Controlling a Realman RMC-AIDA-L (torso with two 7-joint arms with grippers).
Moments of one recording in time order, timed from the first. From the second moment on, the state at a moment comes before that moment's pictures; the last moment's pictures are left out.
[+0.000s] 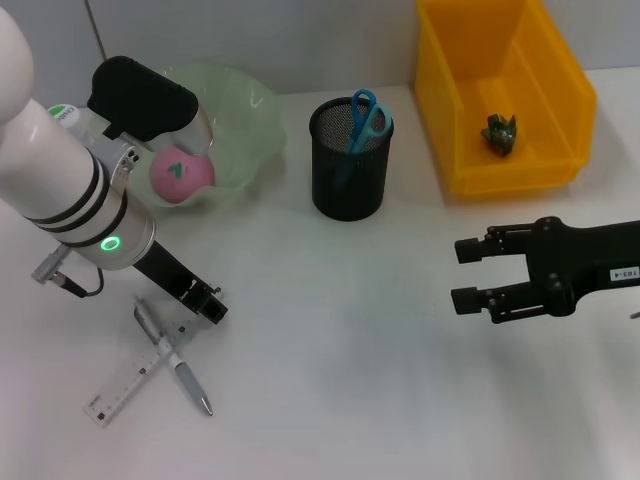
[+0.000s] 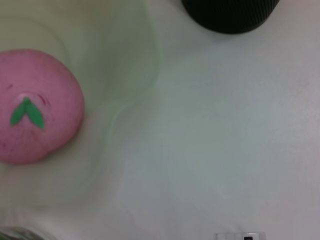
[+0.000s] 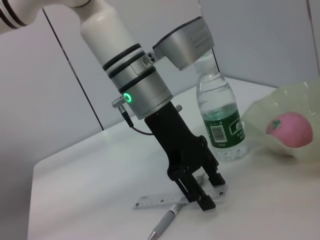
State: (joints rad) left arm -0.83 -2.08 1.48 0.90 2.61 1.31 -2.62; right arm 0.49 1.93 -0.86 -0.69 -1.91 -1.72 1.52
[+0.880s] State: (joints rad) left arm -0.73 -2.07 1.27 1.17 2.38 1.43 -2.60; right arm 0.48 1.93 -0.86 -0.70 -1.91 -1.71 1.53
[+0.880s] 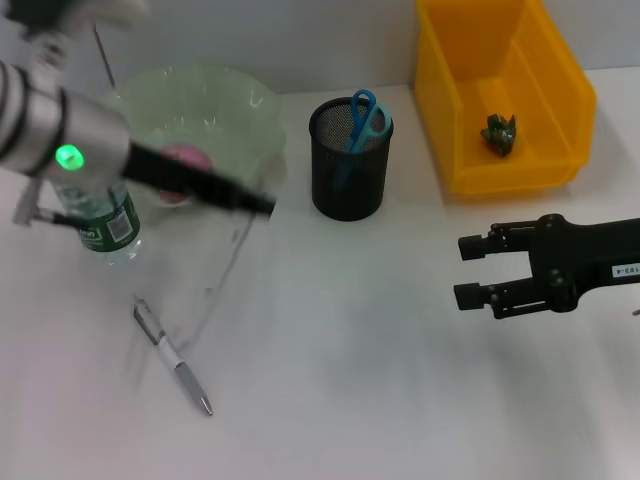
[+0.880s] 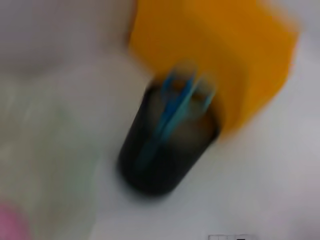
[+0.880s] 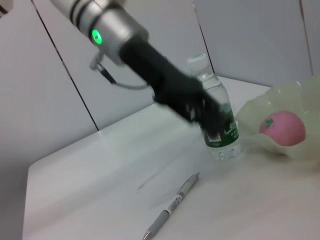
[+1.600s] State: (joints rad) left arm -0.56 -2.08 1.05 0.76 1.27 1.42 -1.87; right arm 0.49 1.93 -0.86 -0.70 -1.91 -1.70 1.53
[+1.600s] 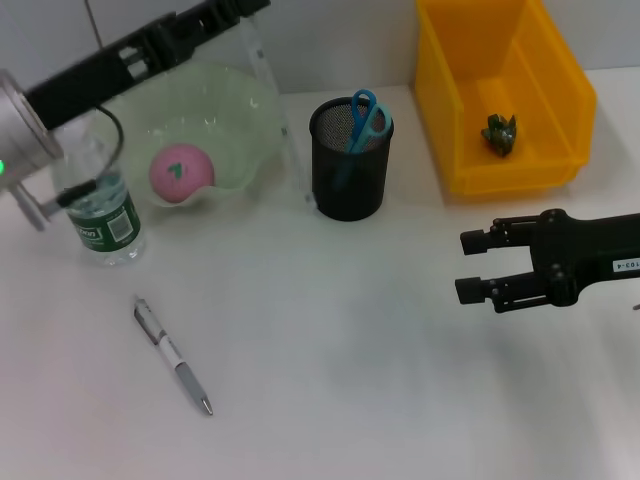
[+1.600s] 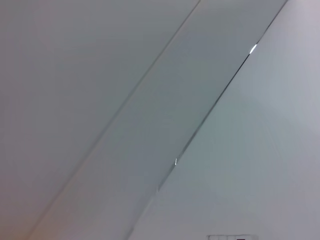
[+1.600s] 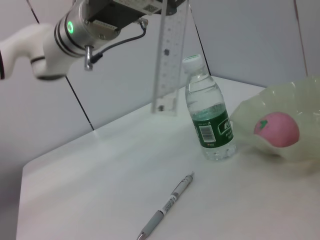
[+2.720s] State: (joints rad) left arm -0.40 -2.08 2.22 0.71 -0.35 0.98 -0.29; right arm 0.49 2.08 -0.79 -0.58 -1.65 -1.49 1.10
